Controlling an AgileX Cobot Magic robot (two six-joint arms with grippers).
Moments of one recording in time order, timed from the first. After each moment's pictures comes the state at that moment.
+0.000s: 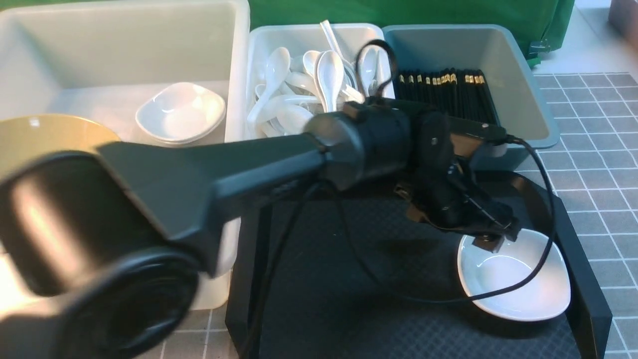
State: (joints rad) right arm 0.41 0.74 -1.05 -0.04 1.27 -0.12; left arm -0.83 2.22 -1.80 -0.36 0.72 0.05
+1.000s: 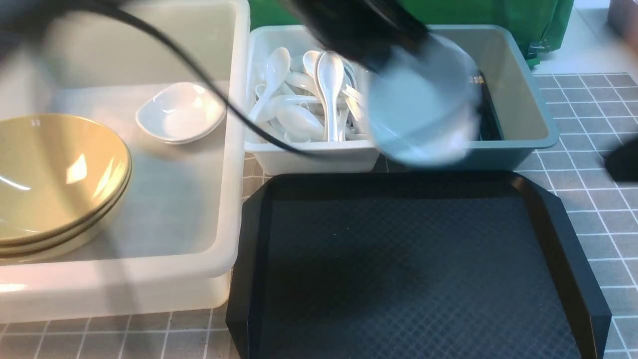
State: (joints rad) right arm 0.48 1.08 -1.37 0.19 1.25 -0.38; left arm -0.55 1.75 -1.96 -0.13 1.15 0.08
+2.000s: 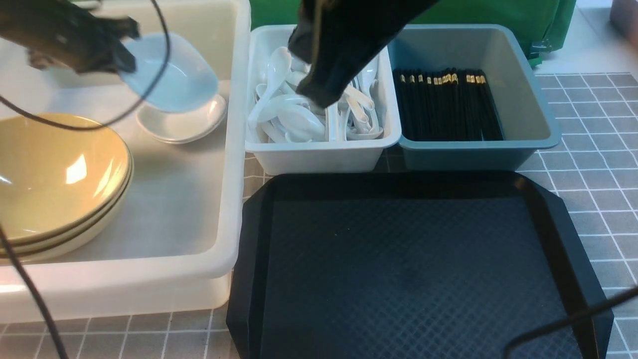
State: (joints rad) right arm 0.82 1.71 -1.97 -0.09 1.11 -0.36; left arm 0.15 2.02 -1.75 -0.50 0.75 0.29
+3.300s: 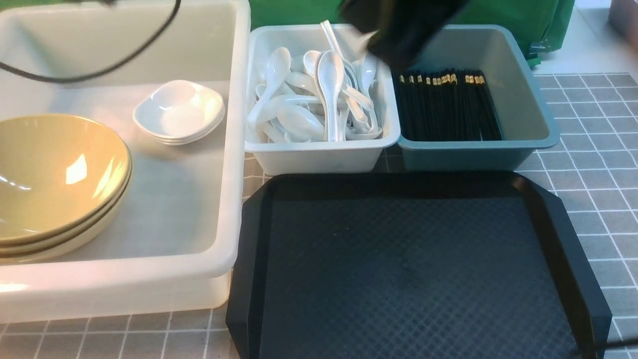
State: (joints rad) right arm 0.82 1.52 -1.98 -0.09 1.26 -0.31; left arm -0.01 1.57 -1.81 -0.12 1.07 0.22
